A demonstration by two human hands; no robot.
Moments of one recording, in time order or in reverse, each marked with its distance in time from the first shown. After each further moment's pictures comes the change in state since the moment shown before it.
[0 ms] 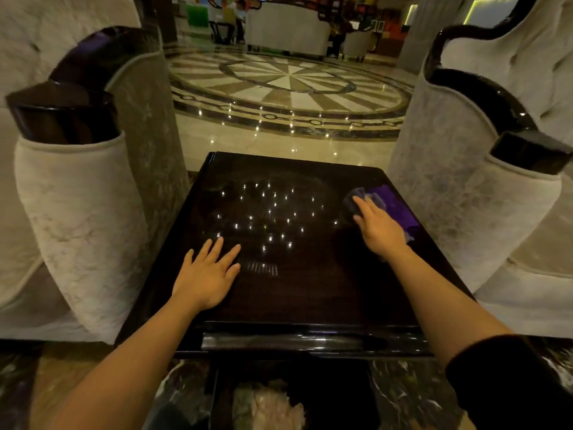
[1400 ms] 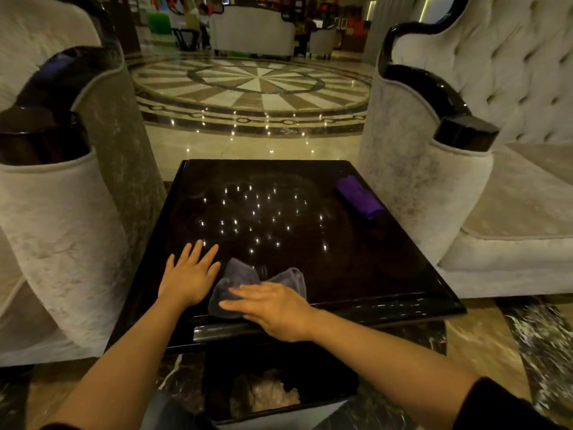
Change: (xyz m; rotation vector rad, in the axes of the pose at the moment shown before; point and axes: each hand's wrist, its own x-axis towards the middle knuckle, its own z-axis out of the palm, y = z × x) left_hand -0.001 0.000 0.003 0.017 0.014 -0.007; right_hand -0.146 -0.129 0.036 0.150 -0.337 -0.720
